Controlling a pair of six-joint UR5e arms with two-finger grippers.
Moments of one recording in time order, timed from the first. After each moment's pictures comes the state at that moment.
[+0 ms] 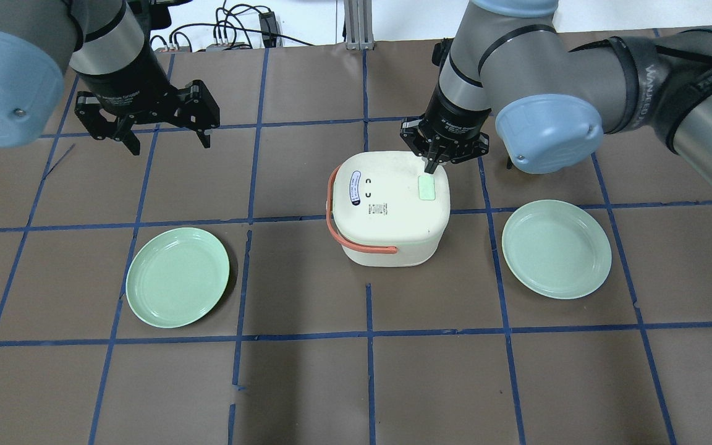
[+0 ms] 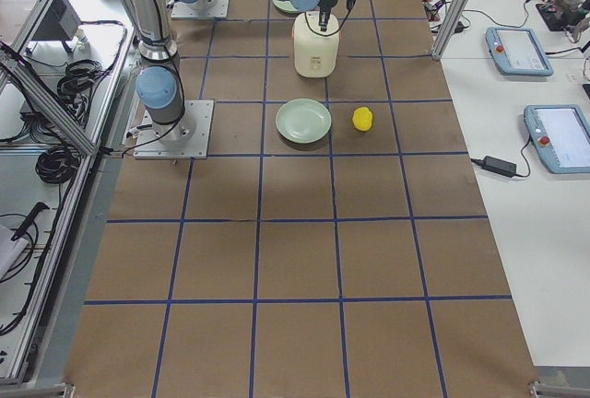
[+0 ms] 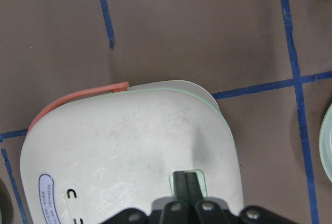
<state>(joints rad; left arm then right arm) -1.60 -1.60 -1.56 -1.52 1.64 -0.14 1.74 -1.39 1.67 -1.90 -1.42 0.37</state>
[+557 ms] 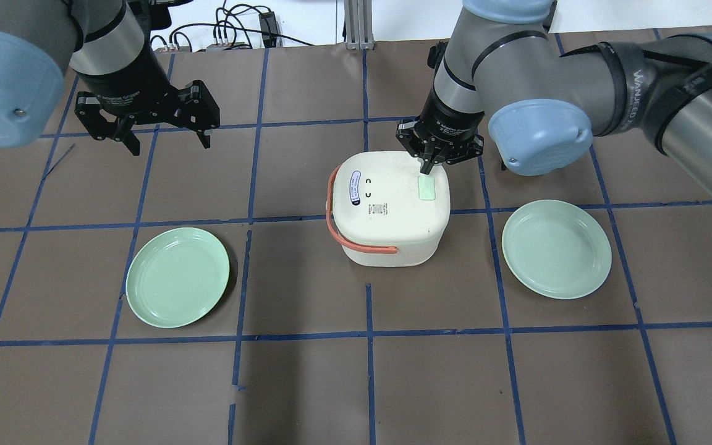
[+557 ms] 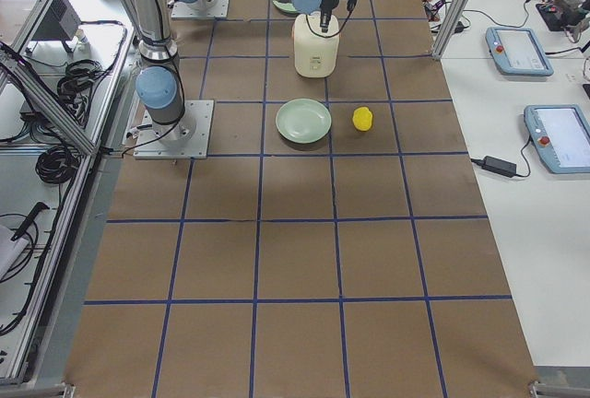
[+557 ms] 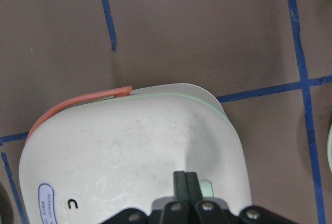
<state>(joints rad) -1.60 -1.60 -1.56 -1.53 1.64 -0.14 1.75 -1.37 1.67 -1.92 -1.42 0.38</state>
